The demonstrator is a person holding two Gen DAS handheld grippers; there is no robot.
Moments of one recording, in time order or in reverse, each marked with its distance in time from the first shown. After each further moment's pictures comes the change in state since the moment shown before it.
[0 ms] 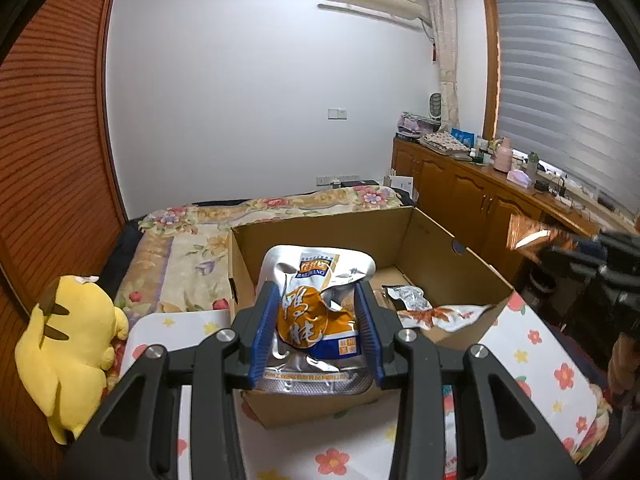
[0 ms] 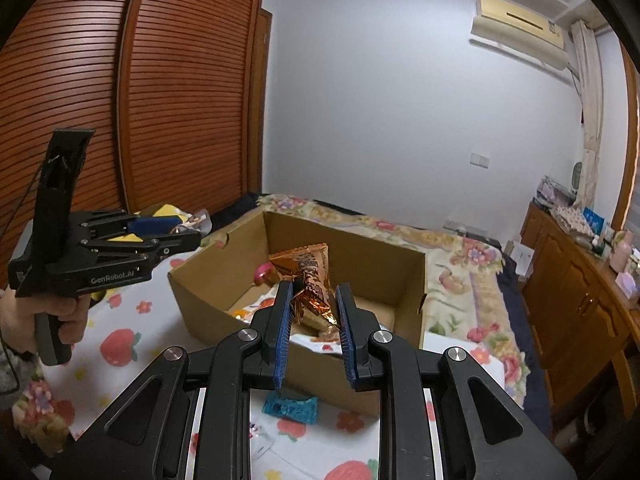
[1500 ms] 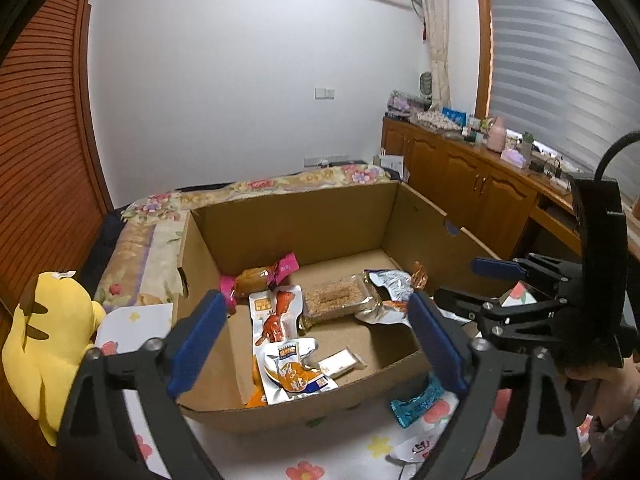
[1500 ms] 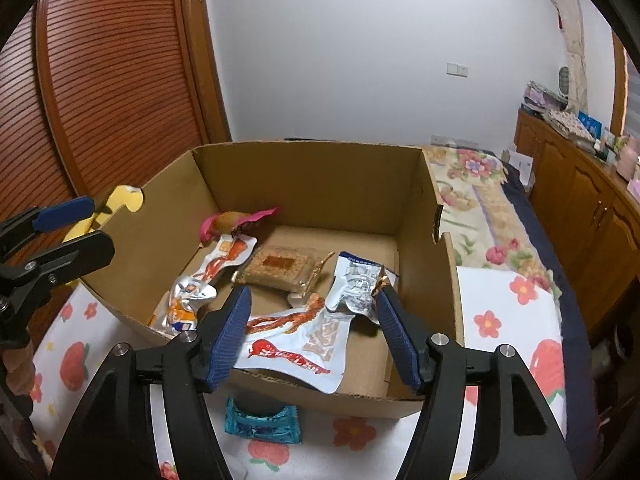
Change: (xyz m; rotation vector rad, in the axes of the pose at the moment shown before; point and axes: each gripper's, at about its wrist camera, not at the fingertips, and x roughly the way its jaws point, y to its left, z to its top) left arm 0.037 -0.031 -0.005 0.029 0.055 -0.029; right arm 0.112 -0.053 -0.042 0.230 0.198 -0.006
